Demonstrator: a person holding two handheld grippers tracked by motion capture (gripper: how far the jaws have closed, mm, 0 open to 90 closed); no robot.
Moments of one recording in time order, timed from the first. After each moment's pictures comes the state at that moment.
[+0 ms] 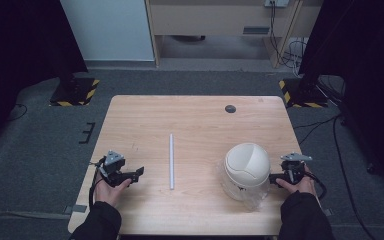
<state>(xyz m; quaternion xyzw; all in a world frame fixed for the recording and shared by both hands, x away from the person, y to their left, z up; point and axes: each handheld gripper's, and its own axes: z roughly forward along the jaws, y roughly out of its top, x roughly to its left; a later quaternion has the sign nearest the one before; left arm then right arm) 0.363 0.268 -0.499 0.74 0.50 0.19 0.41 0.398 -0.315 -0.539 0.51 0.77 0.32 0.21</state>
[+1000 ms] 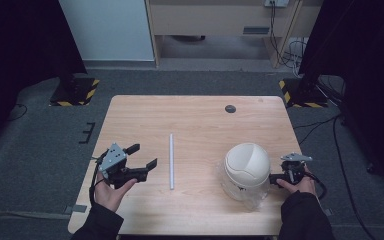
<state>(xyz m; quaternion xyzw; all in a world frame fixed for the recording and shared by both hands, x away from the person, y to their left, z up) 0.335 0.225 -0.420 0.72 0.34 0.22 0.56 0.397 -0.315 -0.539 0.51 0.77 0.32 0.21</state>
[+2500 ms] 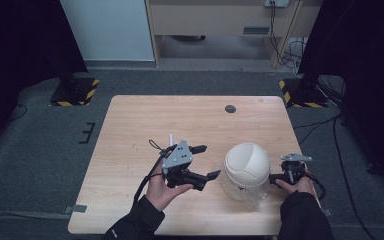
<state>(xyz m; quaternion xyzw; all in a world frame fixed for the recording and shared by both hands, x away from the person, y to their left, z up) 0.338 0.072 -0.388 0.78 0.17 0.12 0.59 0.397 -0.314 -0.539 0.51 0.77 0.32 0.21</state>
